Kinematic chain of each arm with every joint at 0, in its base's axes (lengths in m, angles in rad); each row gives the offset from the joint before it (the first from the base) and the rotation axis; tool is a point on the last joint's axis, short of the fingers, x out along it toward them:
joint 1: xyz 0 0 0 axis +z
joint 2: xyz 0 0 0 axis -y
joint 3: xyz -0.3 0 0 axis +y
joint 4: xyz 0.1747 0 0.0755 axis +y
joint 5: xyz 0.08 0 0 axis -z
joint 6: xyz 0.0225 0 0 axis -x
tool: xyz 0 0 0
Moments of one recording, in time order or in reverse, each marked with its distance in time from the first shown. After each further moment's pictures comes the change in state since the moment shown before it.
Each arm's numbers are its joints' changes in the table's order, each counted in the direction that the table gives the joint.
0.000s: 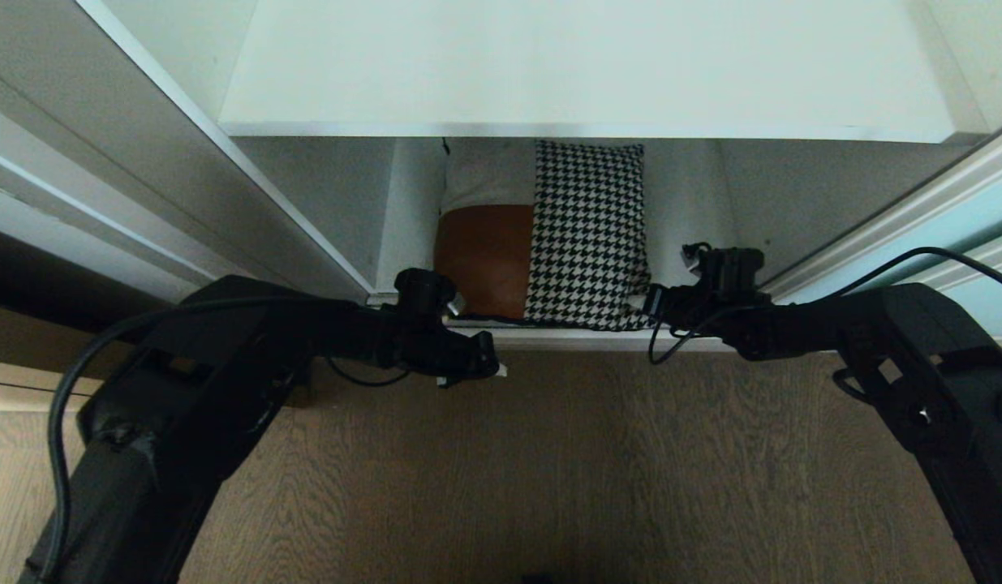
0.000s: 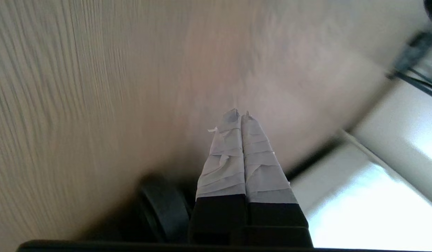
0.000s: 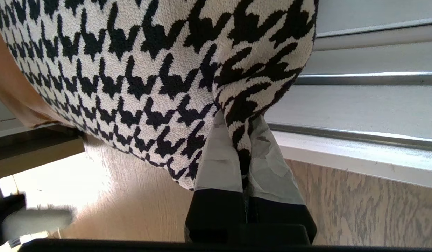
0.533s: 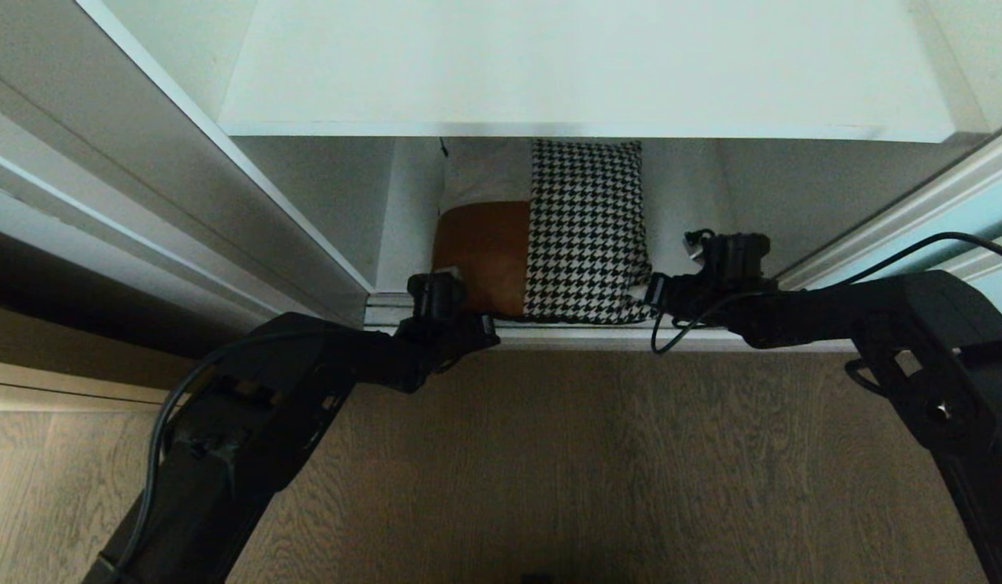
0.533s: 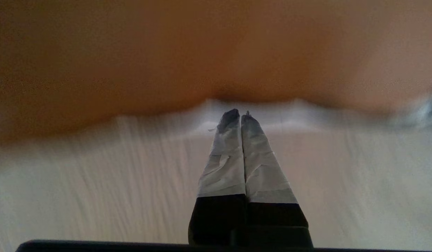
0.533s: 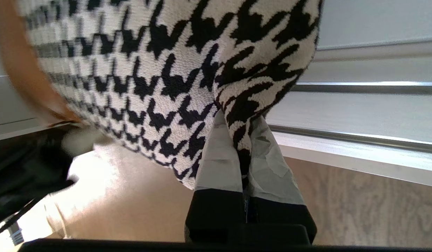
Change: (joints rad) left arm -0.017 -0.158 -0.094 -0.494 -0.497 -0.205; right arm 0.009 0.057 0.001 0.055 -0.001 -0.001
